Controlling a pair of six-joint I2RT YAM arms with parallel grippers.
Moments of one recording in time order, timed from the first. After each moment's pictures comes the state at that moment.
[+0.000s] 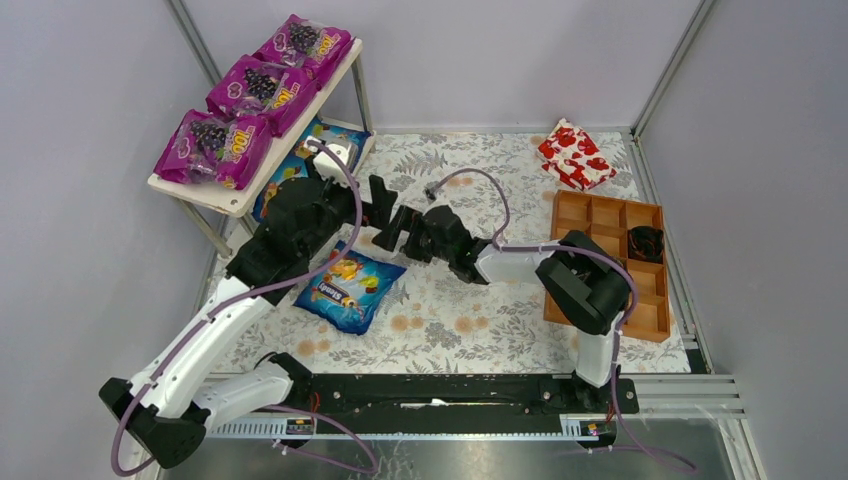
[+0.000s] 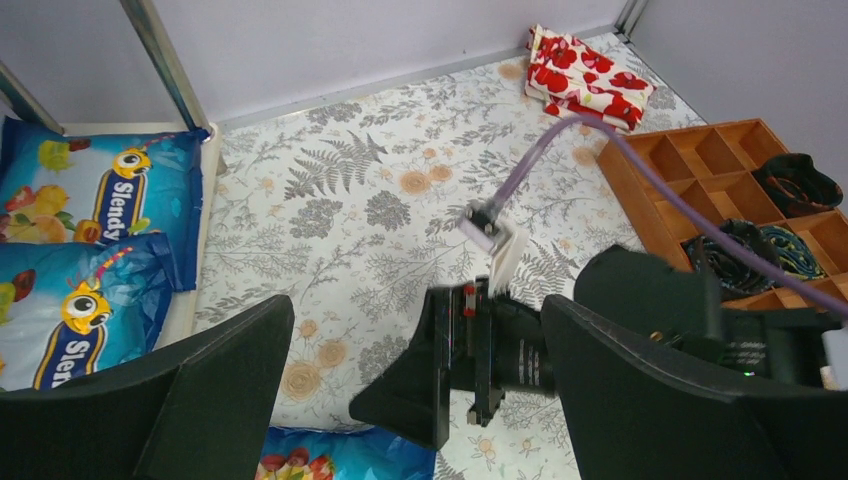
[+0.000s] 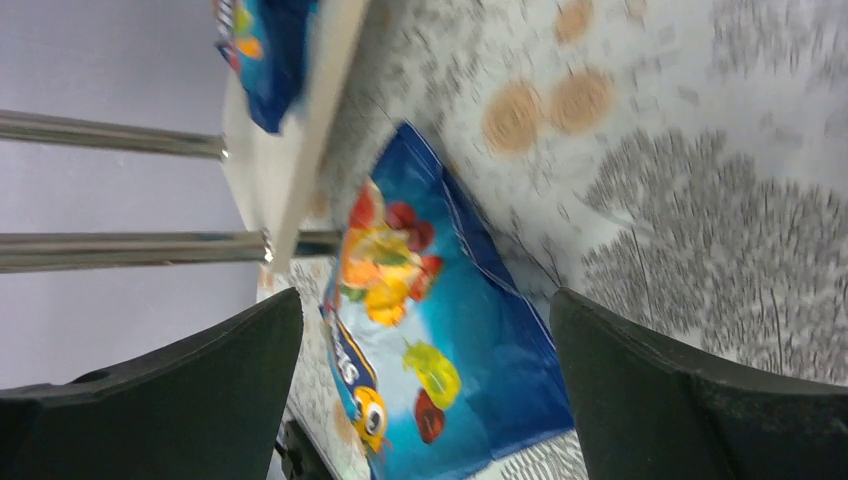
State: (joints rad) left arm -0.61 0.99 1.11 -0.29 -0.11 -0.14; right arm 0.84 1.88 1.07 0.42 -0.05 0.97
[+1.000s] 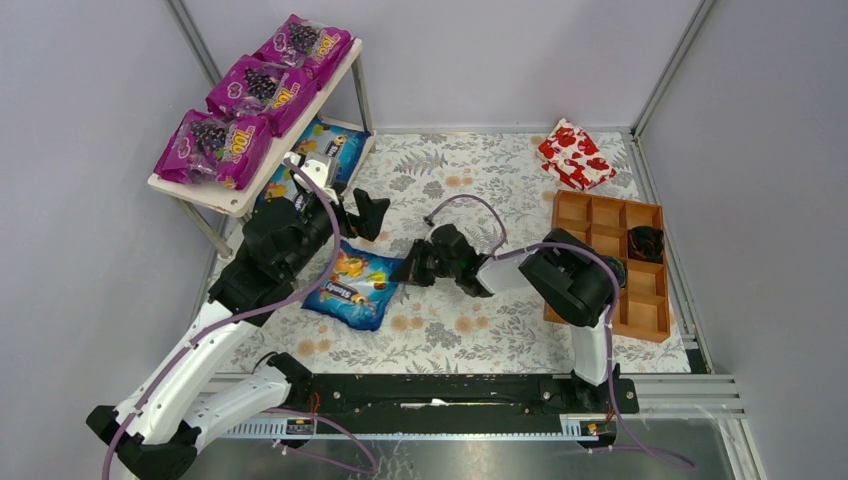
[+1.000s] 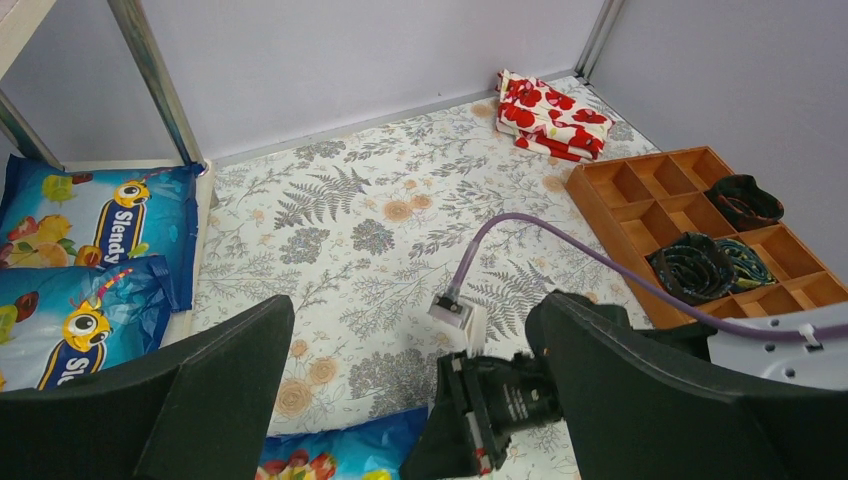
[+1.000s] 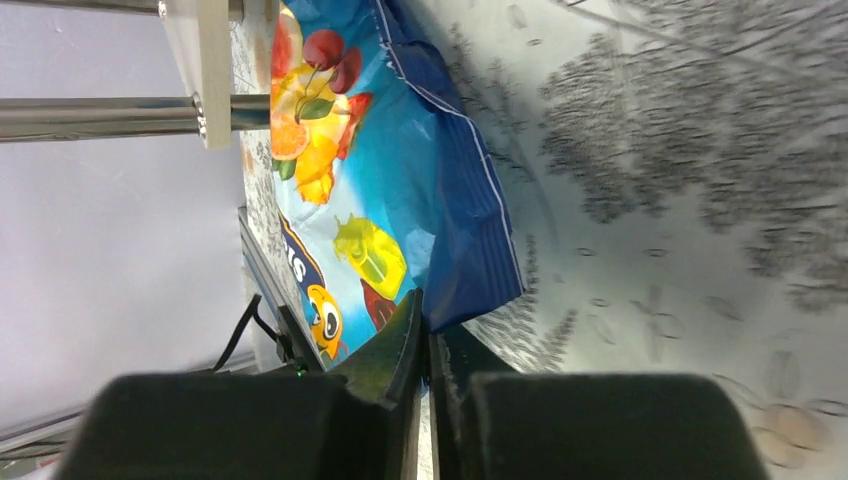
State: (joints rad) left arm -0.61 0.84 1.03 -0.25 -0.08 -0.13; right arm 0.85 1.98 0.93 0.53 -0.30 1.06
